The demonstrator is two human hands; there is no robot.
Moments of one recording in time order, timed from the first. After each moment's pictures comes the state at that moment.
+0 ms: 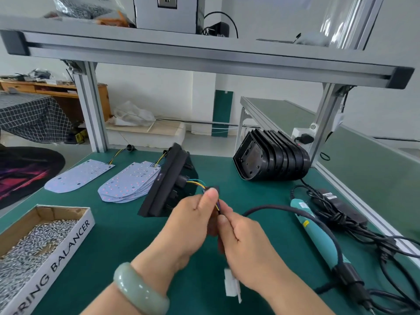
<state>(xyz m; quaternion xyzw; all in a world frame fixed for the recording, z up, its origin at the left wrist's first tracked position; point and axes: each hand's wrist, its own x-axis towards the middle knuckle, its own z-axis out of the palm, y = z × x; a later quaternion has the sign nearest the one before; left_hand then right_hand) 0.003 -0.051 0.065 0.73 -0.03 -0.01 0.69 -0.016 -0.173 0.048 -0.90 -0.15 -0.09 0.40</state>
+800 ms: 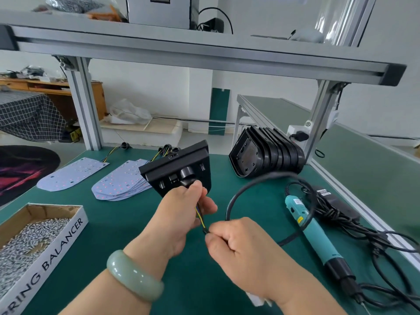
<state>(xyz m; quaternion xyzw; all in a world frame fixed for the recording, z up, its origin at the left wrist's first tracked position) 0.013 -0.050 0.076 0.66 0.07 -0.02 0.75 -0.029 -0.188 0.065 -0.89 -0.29 -0.05 0.35</state>
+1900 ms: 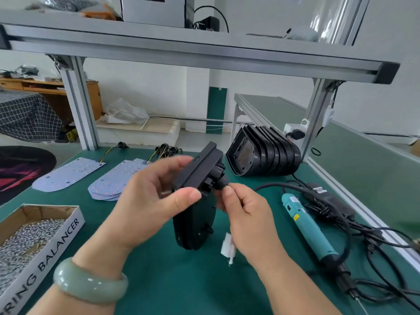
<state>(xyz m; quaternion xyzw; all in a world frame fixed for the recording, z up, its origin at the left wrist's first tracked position) -0.002 -0.004 0.093 0.74 -0.24 0.14 0.61 -0.004 -0.178 0.063 -0.79 -0.11 -0.19 0.57</state>
